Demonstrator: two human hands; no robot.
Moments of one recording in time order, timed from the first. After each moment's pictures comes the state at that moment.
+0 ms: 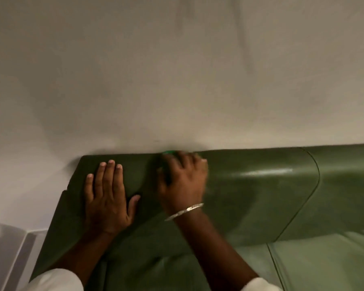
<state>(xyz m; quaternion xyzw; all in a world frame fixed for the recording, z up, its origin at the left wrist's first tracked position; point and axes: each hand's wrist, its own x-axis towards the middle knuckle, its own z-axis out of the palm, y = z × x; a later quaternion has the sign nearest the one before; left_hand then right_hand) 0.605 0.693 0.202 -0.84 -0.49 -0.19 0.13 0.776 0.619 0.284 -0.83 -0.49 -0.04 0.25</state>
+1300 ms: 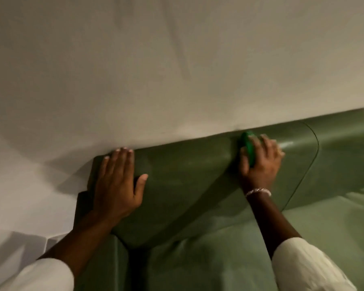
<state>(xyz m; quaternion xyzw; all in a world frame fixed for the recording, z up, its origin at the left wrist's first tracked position) 0.590 0.715 0.266 -0.91 -0.39 -0.14 0.01 0.890 0.554 0.238 -0.86 -0.31 -0.17 0.37</state>
